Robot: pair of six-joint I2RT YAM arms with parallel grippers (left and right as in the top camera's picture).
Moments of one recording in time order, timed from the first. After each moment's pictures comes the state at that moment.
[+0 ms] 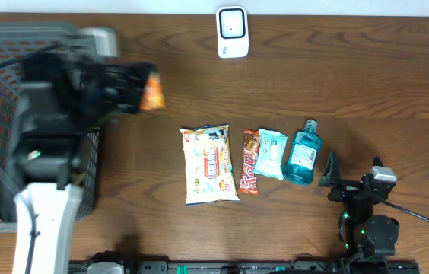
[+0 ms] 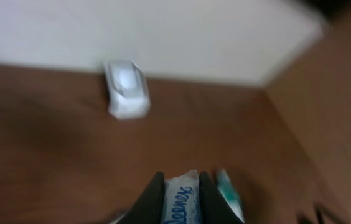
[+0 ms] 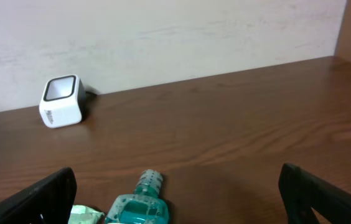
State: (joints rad) left arm -0.06 1.19 1.26 -0.54 0.60 -0.29; right arm 0.01 0.02 0.01 -0.06 0.09 0.17
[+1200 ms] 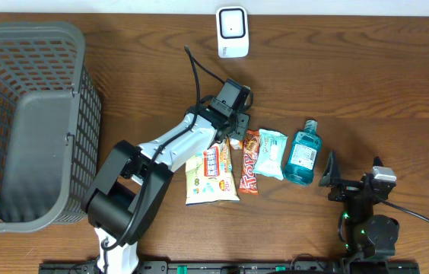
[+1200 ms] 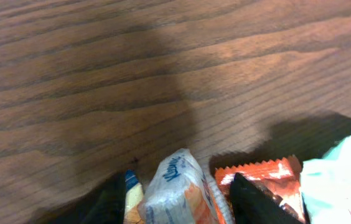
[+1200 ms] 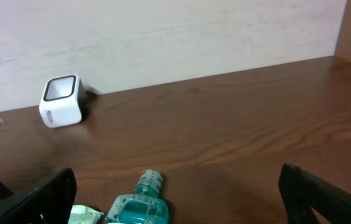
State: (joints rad) left arm -0.61 1.97 1.26 -0.34 0.03 -0.26; right arm 0.01 0.02 0.01 -0.06 0.09 0.17
